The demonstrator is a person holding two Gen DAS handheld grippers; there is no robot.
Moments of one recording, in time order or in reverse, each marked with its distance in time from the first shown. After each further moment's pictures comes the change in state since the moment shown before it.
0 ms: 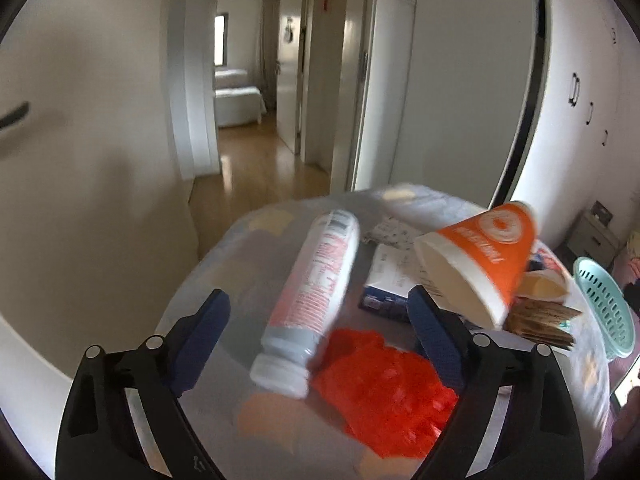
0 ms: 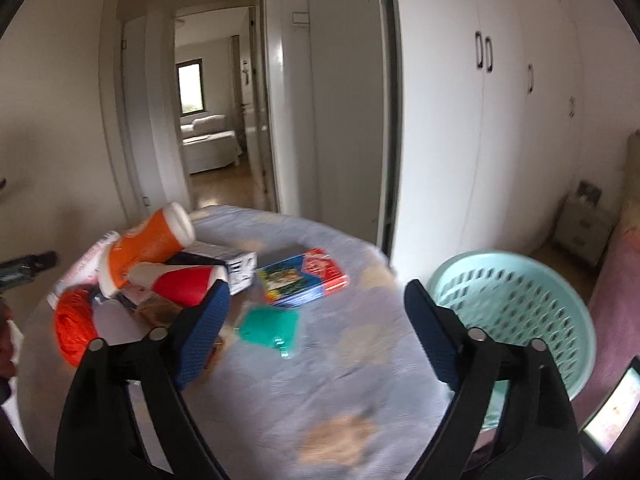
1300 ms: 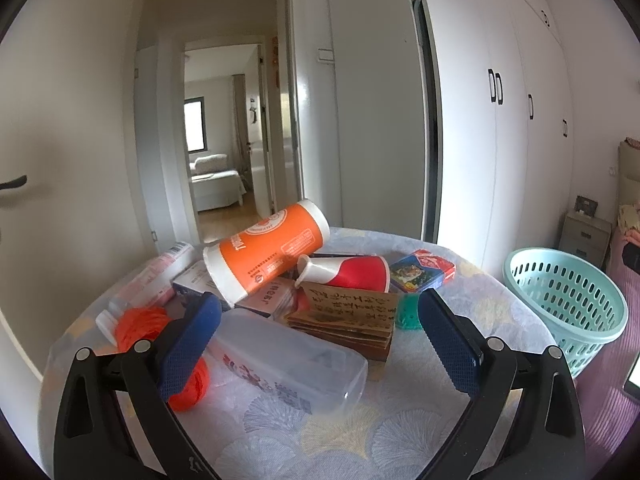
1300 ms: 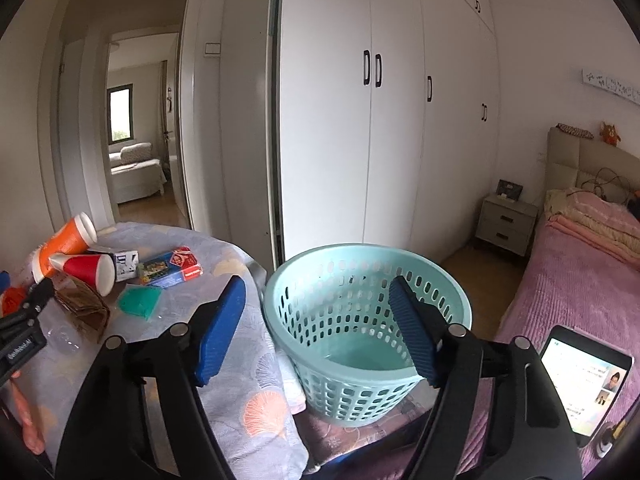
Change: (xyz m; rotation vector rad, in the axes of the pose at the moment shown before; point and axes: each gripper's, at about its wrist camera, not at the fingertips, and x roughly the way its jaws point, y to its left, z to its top) left arm -0.058 -0.213 -0.089 0.141 -0.322 0.008; right arm -0.078 -0.097 -0.041 0.060 -0.105 -0.316
